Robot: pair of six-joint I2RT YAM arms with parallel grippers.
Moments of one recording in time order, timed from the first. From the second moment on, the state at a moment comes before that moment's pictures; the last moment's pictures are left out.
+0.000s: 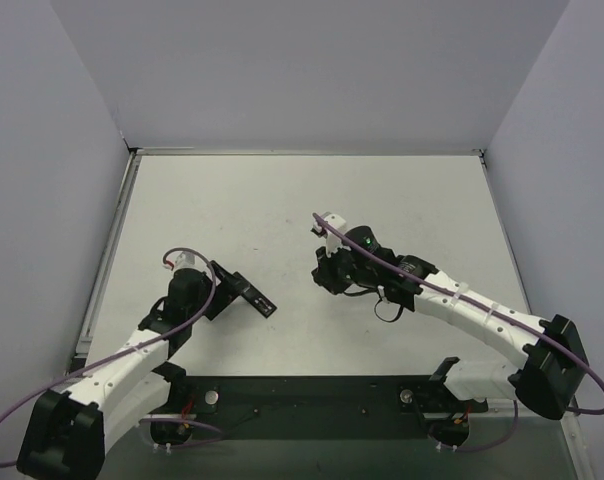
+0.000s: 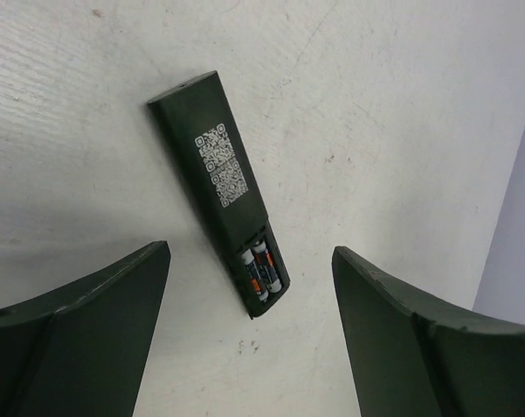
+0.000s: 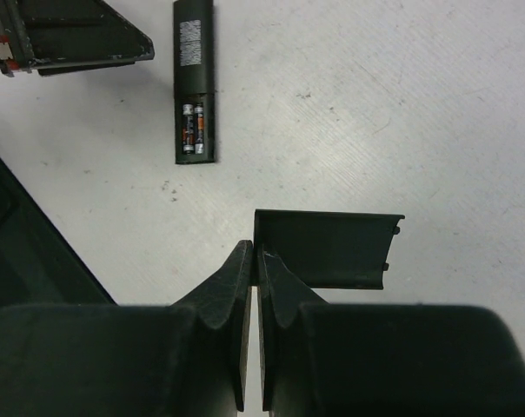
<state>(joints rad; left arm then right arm) -0.37 0.92 0.27 0.01 0.01 -1.04 0.83 1.25 0.91 -0.32 -0.07 0.17</state>
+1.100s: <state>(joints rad) -0.58 0.87 0.20 0.93 0.27 -1.52 0.89 1.10 0.76 0.29 -0.56 0.07</state>
